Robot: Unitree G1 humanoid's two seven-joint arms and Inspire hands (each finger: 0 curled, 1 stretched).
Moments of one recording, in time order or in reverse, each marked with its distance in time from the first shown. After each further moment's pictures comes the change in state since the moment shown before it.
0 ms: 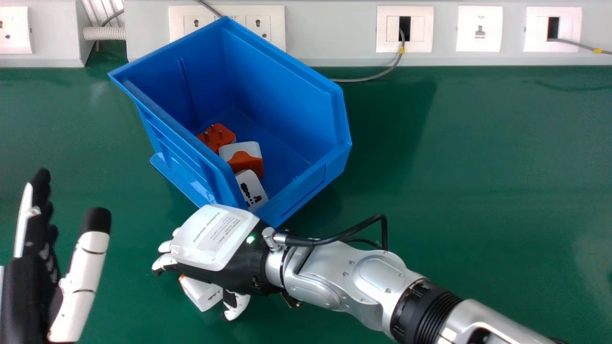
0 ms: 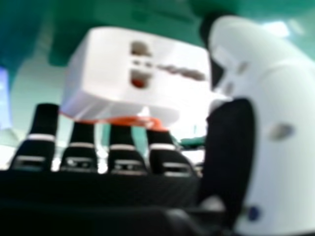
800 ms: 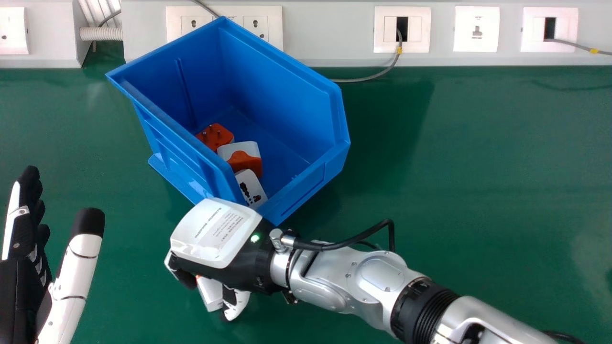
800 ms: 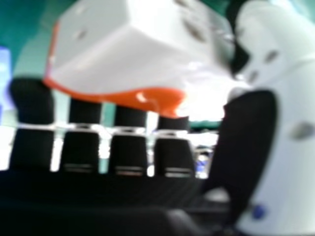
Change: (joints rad) left arm 0.088 -0.014 0.000 -0.136 -0.021 0.023 -0.015; right arm -0.027 0.004 0.029 0.115 -0.007 -0.047 -0.209
